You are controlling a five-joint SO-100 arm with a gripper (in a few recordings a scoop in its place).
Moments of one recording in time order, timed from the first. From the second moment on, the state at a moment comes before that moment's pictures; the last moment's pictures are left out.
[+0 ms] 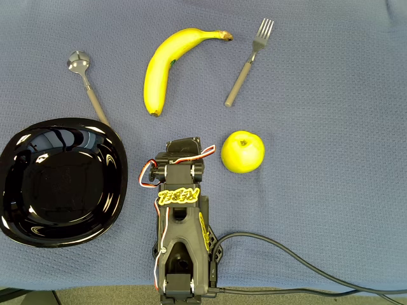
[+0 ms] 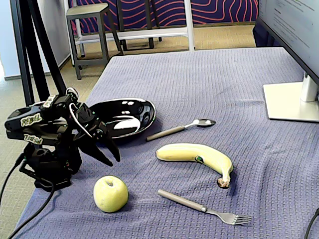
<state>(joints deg) -5.2 173.8 163.1 66.8 -9.3</state>
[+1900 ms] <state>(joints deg) -8.3 111.4 106.7 61.3 78.7</state>
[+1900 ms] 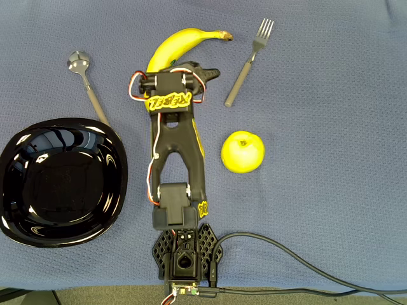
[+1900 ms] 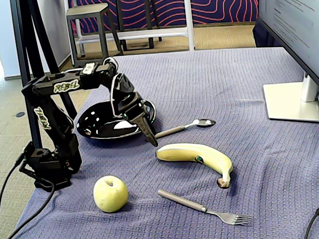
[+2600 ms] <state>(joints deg) -14.7 93.1 89.6 53.3 95.5</state>
